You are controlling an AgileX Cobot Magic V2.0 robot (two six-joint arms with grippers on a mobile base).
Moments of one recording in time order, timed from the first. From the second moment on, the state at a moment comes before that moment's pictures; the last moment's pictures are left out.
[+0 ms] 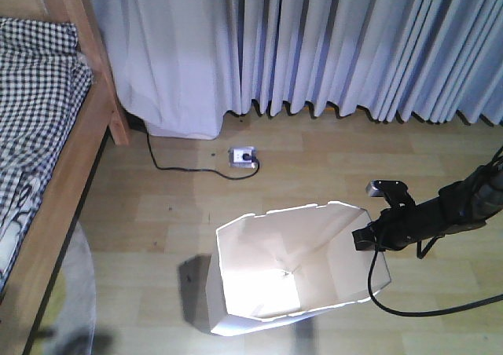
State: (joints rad) left arm 0.00 -0.02 0.03 0.14 0.27 -0.05; right arm -0.16 2.51 -1.07 1.38 0.53 -1.69
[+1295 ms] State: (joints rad) left arm 0.00 -0.02 0.03 0.14 0.27 -0.05; right arm -0.16 2.51 -1.07 1.38 0.53 -1.69
